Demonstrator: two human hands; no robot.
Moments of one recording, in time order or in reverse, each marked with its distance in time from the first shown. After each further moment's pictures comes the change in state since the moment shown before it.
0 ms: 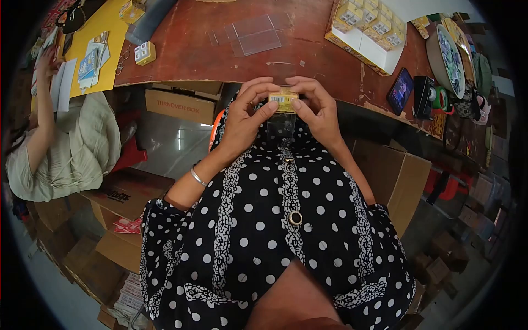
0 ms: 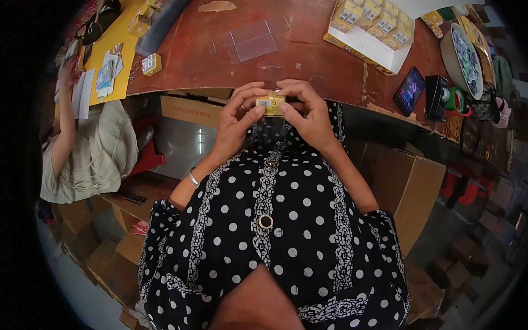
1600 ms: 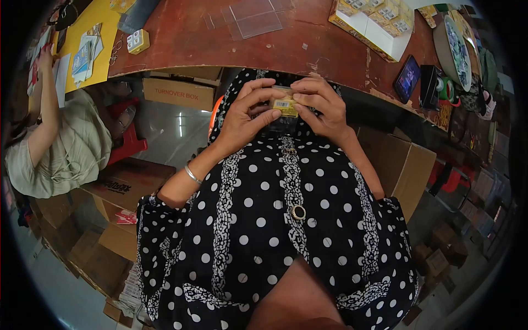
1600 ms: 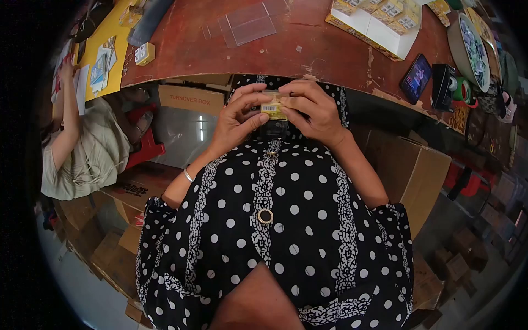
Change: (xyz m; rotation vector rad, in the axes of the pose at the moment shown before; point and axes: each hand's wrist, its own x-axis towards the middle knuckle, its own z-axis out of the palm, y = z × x) left_hand -0.026 -0.014 -0.008 0.114 -0.121 -0.069; right_hand -0.011 0.005 -0.018 -0.726 -0.106 -0.587
